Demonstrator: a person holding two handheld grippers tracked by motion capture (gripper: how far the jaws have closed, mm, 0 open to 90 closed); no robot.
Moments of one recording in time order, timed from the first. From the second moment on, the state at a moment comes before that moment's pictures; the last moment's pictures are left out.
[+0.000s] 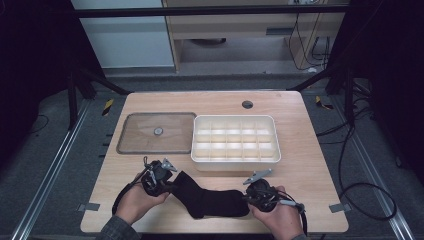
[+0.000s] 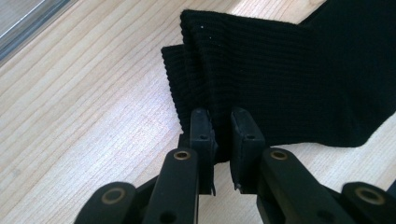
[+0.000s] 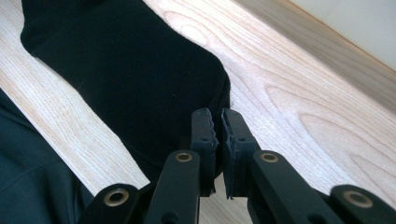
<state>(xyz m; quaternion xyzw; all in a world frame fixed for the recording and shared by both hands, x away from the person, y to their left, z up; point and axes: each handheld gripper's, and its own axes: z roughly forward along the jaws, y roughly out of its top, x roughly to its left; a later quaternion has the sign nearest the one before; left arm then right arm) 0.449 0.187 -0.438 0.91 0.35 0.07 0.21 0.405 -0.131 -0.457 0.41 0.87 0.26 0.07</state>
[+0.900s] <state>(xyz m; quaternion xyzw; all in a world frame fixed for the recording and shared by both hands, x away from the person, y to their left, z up) 0.450 0.187 -0.416 0.92 0.33 0.07 0.21 0.406 -0.126 -0.463 0.42 0.87 0.26 0.06</state>
